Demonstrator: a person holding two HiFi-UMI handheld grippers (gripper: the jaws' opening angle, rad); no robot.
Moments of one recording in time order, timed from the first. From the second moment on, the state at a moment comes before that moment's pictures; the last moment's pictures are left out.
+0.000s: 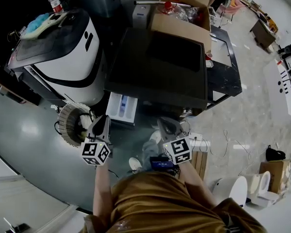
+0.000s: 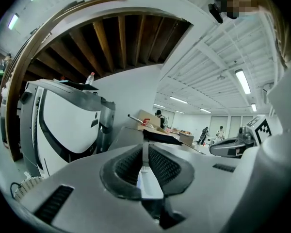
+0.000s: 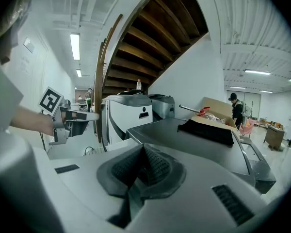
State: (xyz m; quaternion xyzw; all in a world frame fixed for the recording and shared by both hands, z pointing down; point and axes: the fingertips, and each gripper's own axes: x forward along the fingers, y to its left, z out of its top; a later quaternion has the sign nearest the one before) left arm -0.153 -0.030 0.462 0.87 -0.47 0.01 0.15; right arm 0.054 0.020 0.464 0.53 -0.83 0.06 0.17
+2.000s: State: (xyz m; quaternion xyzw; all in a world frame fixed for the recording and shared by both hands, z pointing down) left arm -0.140 -0.011 0.598 0.84 -0.47 0.17 0.19; right arm 0.043 -0.001 0.545 0.44 -0.85 0.12 0.24
